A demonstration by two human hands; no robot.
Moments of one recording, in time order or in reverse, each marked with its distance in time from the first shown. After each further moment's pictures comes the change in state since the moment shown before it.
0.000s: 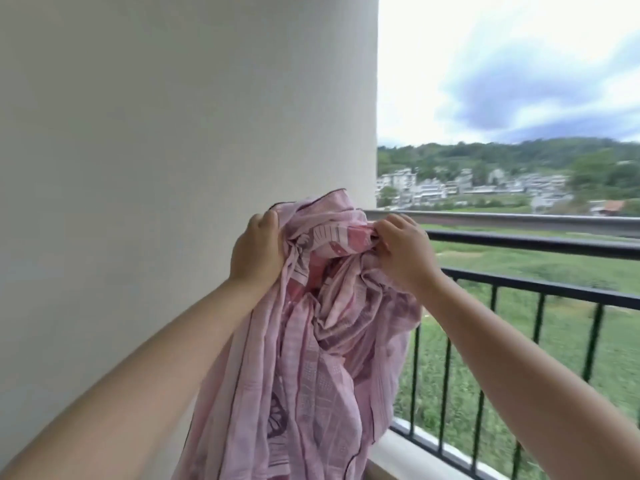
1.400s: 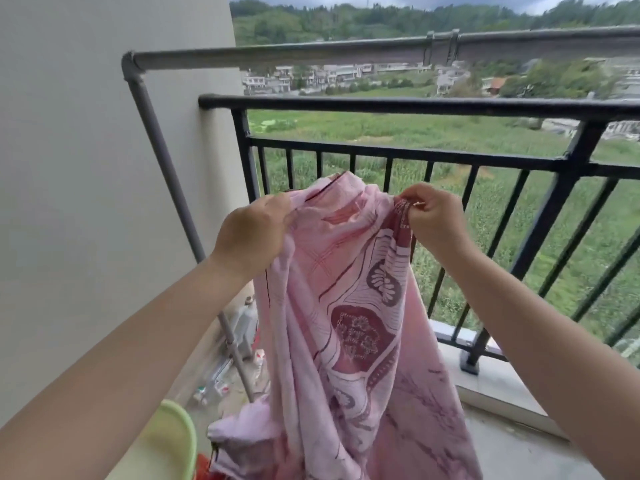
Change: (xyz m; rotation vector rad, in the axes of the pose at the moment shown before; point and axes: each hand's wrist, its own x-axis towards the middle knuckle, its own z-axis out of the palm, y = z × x) left_hand -0.145 0.250 0.130 -0.232 -0.357 0.359; right_hand -0.232 0.179 -0.178 0.248 -0.160 0.904
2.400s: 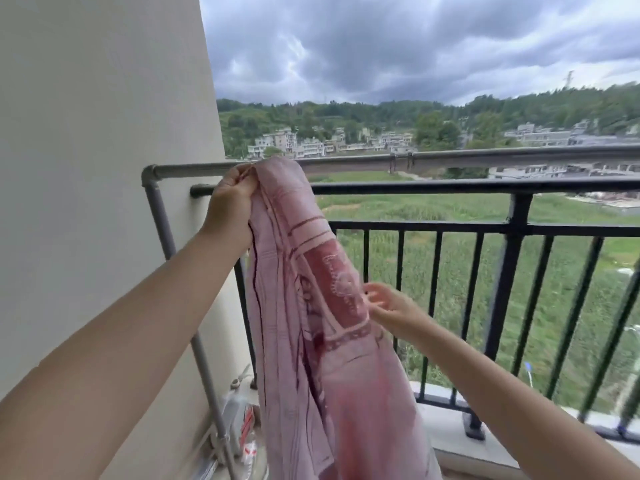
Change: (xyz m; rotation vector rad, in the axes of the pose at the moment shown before) left_hand 0.108 -0.020 -0.073 -1.613 0.246 -0.514; right_hand -0.035 -0.027 0.018 0.100 -0.426 0.142
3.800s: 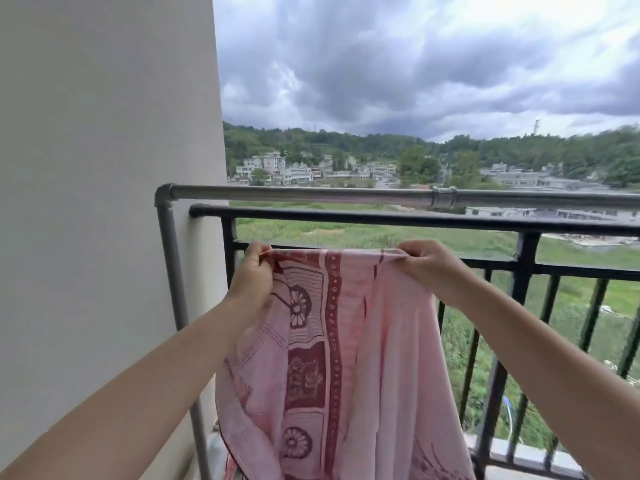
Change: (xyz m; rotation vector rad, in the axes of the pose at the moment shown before) left_hand 0.020 -0.055 -0.082 0.580 -0.019 -0.124; right_hand 0.068 -0.082 -0.030 -0.098 0.285 -0.111
